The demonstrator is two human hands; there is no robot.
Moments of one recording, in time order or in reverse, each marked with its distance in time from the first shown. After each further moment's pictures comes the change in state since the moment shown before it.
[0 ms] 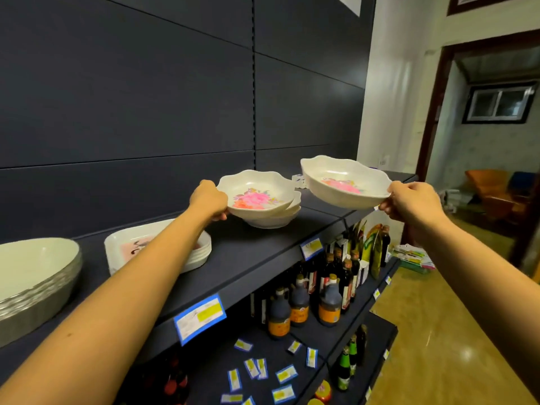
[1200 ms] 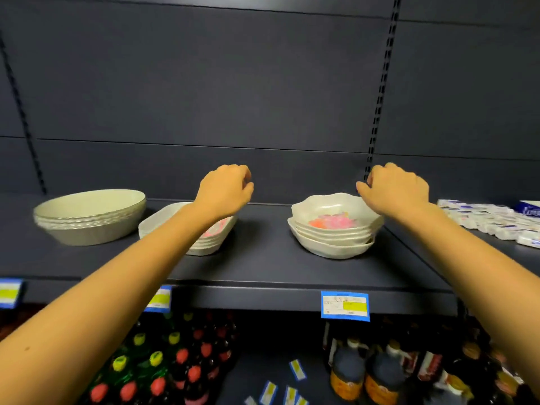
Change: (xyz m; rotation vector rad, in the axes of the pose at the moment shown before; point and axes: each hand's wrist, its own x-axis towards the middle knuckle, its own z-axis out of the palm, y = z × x) left_hand -0.007 0.028 0.028 0.798 0.586 -0.051; right_hand 0.158 -0.001 0.162 -0.730 -0.554 -0.826
